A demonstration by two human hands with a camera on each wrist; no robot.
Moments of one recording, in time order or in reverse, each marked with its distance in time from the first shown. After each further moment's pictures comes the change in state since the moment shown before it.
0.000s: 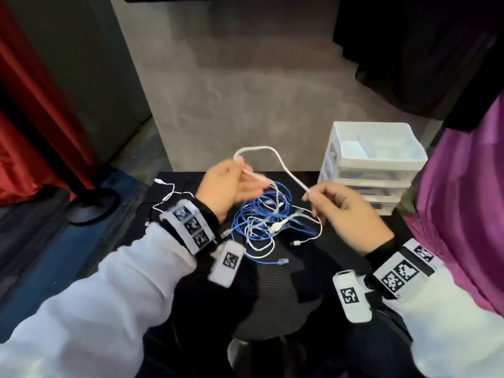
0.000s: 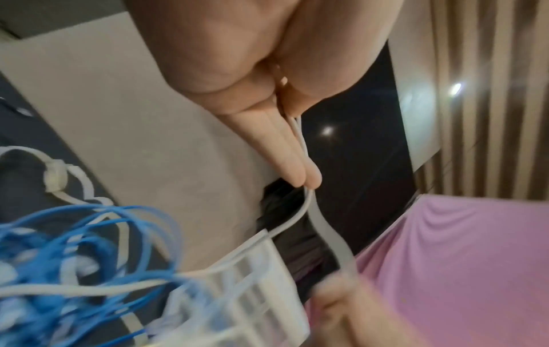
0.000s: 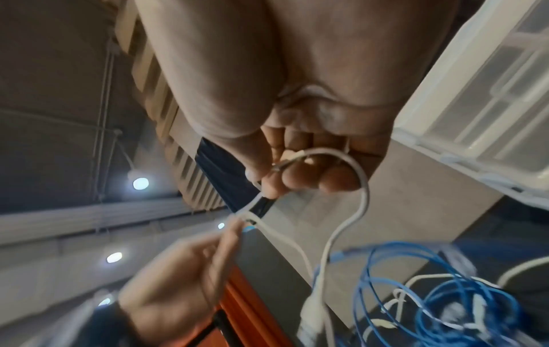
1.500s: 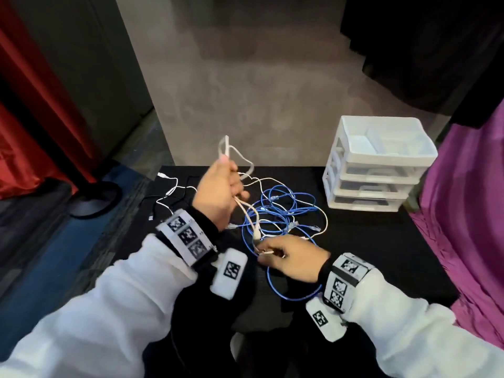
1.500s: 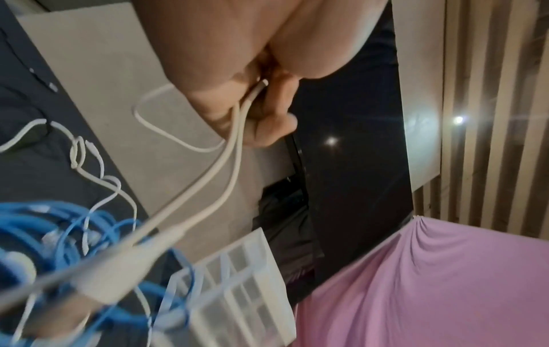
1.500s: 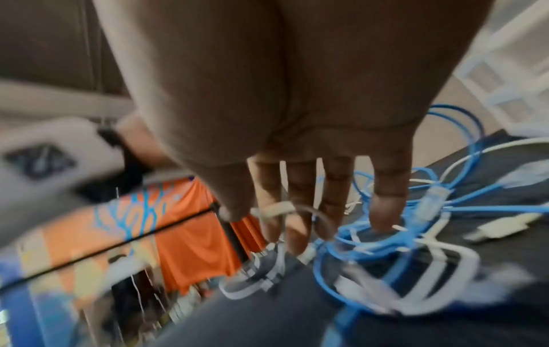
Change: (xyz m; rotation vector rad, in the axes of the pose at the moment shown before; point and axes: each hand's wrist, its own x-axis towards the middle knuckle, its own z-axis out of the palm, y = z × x) left_hand -0.005 -0.012 -0.014 -0.215 0.148 0.045; right_hand -0.012 0.067 0.094 -0.425 -0.555 0.091
